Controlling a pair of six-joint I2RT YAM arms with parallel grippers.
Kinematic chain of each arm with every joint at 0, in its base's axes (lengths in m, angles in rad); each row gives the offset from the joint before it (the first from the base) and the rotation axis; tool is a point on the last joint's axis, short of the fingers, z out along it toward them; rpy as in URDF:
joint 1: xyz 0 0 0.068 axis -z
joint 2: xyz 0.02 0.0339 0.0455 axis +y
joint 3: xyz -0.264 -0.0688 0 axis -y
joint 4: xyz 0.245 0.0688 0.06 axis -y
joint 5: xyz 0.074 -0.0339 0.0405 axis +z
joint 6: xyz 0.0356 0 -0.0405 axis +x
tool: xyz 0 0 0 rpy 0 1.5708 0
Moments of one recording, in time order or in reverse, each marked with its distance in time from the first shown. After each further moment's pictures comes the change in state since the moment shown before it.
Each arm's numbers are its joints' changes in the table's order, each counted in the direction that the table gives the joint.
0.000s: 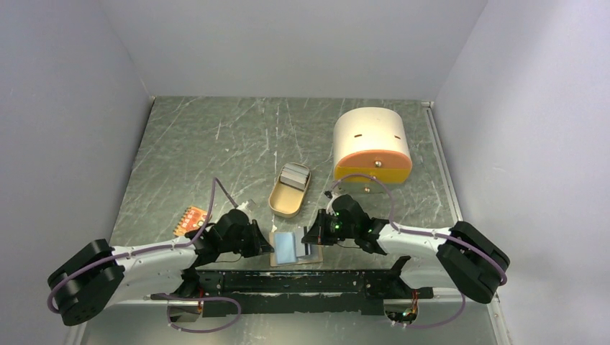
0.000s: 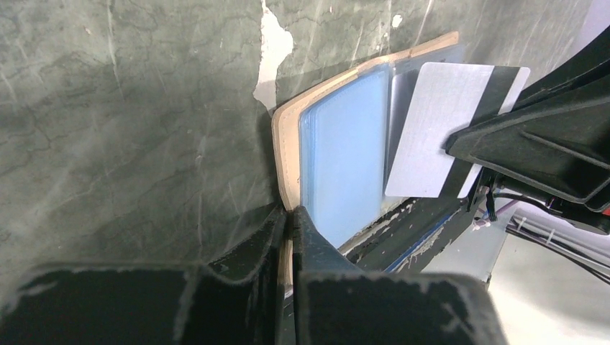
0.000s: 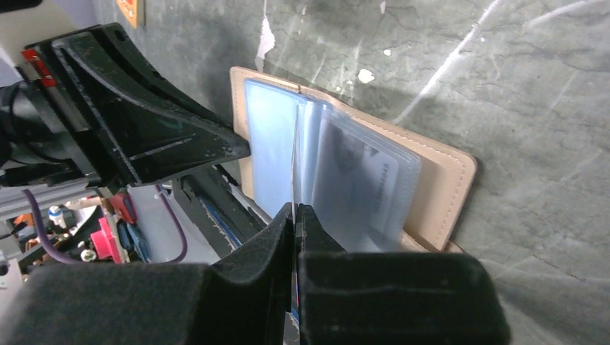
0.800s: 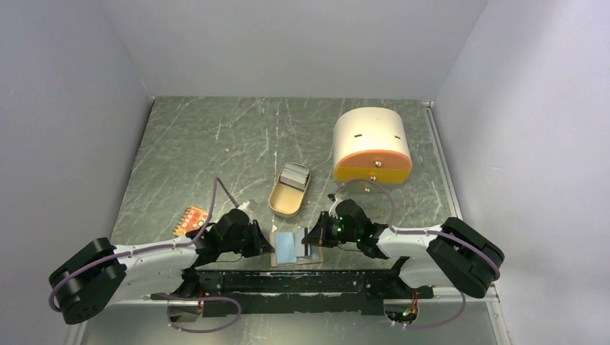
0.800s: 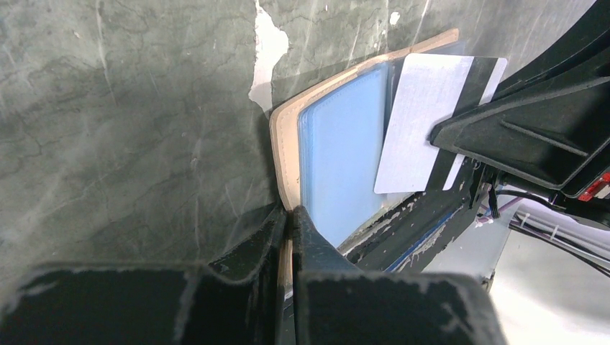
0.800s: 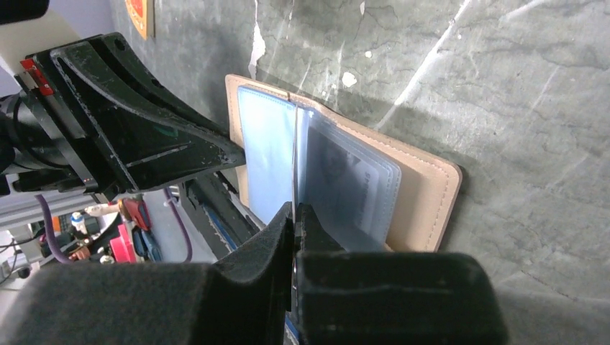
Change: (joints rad) left arm 0.000 0.021 0.002 0.021 -0.011 0.018; right arm 0.010 0.047 -0.093 0.203 0.001 0.053
